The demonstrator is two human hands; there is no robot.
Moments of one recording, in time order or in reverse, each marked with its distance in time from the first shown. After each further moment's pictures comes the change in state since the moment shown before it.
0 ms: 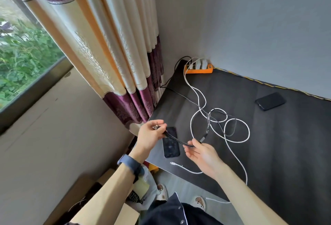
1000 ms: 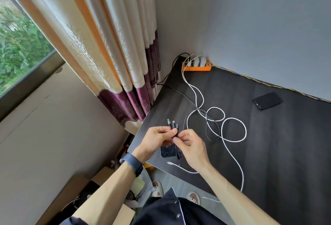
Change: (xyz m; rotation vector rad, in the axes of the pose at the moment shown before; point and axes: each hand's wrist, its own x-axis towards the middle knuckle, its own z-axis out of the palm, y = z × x) left_hand 0.007 -0.009 0.007 0.097 -0.391 -0.082; right_hand -0.005 0.002 0.035 -0.844 0.099 -0.551
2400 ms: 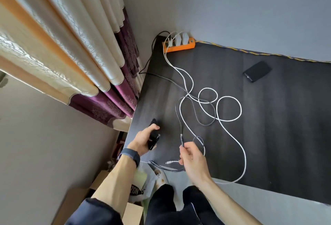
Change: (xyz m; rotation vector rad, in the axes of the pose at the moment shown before) left_hand 0.085 -0.061 -0.037 -0.163 0.208 -0.527; right_hand -0.024 0.056 0.036 0.071 0.129 0.345
